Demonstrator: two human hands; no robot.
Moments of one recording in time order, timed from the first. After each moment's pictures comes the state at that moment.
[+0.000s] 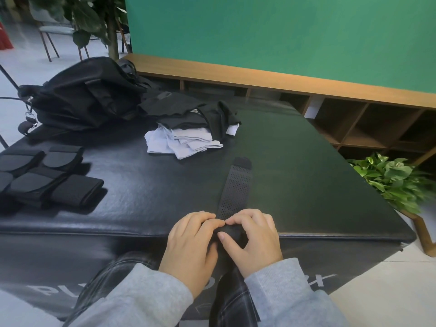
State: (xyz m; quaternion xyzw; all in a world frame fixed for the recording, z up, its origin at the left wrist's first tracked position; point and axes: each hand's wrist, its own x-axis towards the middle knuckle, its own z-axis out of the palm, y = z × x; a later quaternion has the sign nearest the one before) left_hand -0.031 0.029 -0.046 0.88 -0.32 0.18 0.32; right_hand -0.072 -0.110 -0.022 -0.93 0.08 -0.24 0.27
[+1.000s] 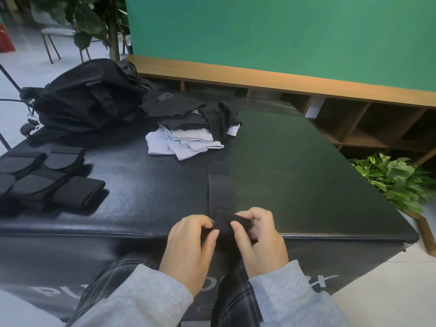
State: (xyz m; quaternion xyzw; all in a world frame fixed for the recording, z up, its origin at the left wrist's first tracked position) left_hand -0.044 0.029 -0.020 0.86 -0.21 0.08 0.45; right_hand -0.084 -0.107 -0.009 -0.87 0.08 -0.25 0.41
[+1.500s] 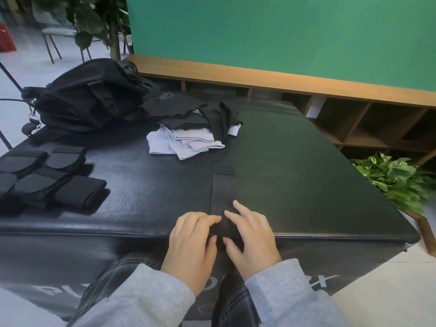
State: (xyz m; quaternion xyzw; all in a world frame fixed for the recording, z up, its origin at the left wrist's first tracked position) left_hand -0.032 0.030 -0.041 0.86 -0.30 0.20 0.37; right_hand -0.068 -0.111 -0.035 -0.94 0.01 -0.27 0.22
